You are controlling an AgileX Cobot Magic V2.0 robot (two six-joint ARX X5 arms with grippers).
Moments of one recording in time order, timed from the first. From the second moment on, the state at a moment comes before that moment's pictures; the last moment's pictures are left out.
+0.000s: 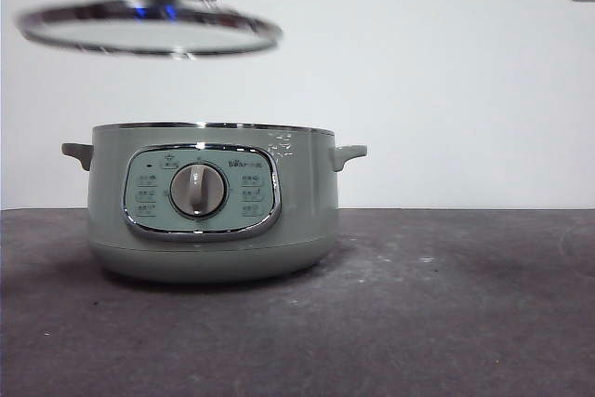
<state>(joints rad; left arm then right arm) -0.32 1.28 1.31 -0.53 0.19 0.13 0.52 0.94 1.06 -0.64 -0.15 -0.01</state>
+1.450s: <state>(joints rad) -0.30 0.74 1.31 -1.01 0.13 0.08 0.67 2.08 1.68 -0.38 -0.16 -0.16</state>
